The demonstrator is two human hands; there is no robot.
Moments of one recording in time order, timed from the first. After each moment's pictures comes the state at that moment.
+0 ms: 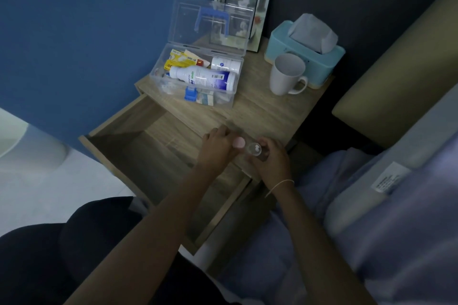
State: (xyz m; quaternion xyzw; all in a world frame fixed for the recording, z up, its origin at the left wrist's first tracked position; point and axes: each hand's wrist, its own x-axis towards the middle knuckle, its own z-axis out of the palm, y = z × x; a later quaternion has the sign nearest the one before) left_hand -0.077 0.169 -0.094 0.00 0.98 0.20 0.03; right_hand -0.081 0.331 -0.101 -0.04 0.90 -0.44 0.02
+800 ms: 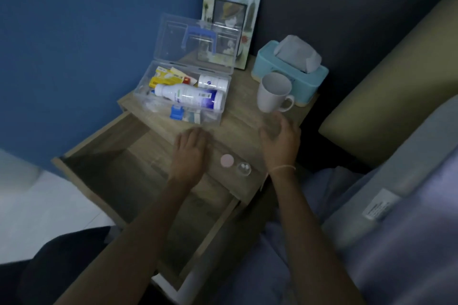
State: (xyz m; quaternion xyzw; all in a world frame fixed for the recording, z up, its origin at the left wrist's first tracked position) left_hand -0.099 0.139 -0.103 -0.01 0.98 0.16 -0.07; right_hand -0.154 0.332 -0.050 0.03 0.88 -0.43 -0.18
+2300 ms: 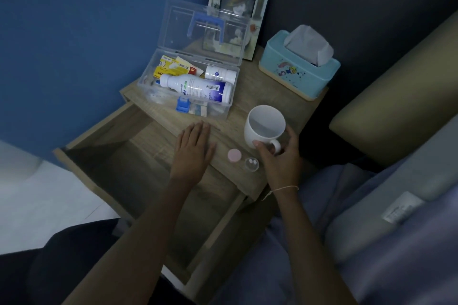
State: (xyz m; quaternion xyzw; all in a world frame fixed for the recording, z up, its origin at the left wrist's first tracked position) left_hand -0.087 0.122 -0.125 -0.03 0.98 0.20 -0.05; right_hand -0.105 0.324 -0.074 0.11 0.83 -0.54 -0.08
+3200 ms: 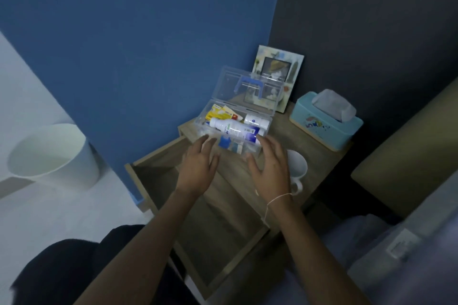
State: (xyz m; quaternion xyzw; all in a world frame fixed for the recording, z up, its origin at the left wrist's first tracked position) left_hand -0.060 0.079 -0.016 -0.13 0.95 0.24 -0.18; right_hand -0.113 0.254 0.002 -0.22 0.87 -0.41 -0.12
